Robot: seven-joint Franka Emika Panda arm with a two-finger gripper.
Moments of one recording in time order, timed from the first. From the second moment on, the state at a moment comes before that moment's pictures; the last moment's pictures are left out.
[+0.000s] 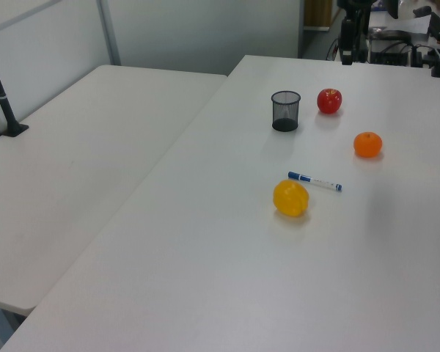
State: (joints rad) arm 0.06 -0.02 0.05 -1.62 -0.06 1.58 0.03
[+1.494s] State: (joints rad) arm 0.06 0.17 0.05 -1.74 -0.01 1.92 0.11
